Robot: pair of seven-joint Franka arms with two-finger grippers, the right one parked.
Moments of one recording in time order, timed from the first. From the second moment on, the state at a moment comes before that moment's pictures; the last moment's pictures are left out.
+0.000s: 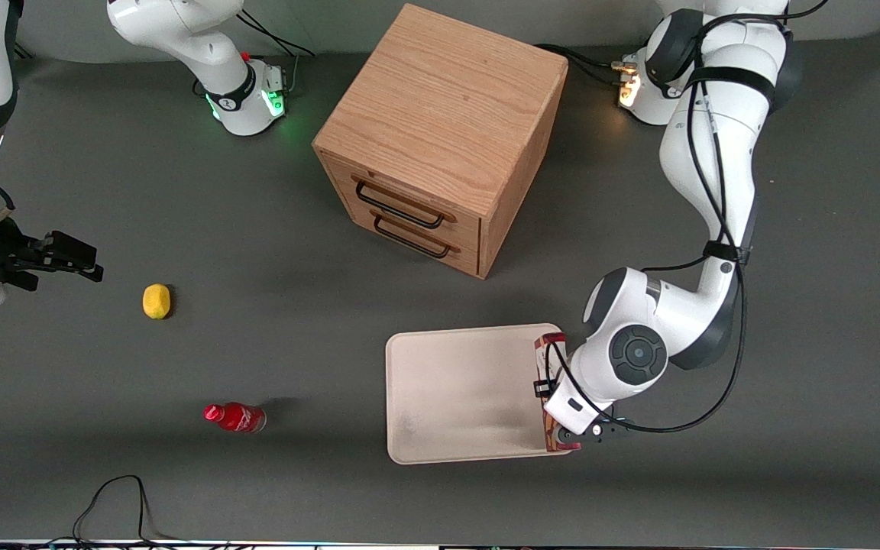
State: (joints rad) arm -0.29 0.98 -0.18 -0.97 0.06 2.00 -0.52
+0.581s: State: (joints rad) arm -0.29 1.01 -0.17 -1.00 0.08 2.06 -0.52
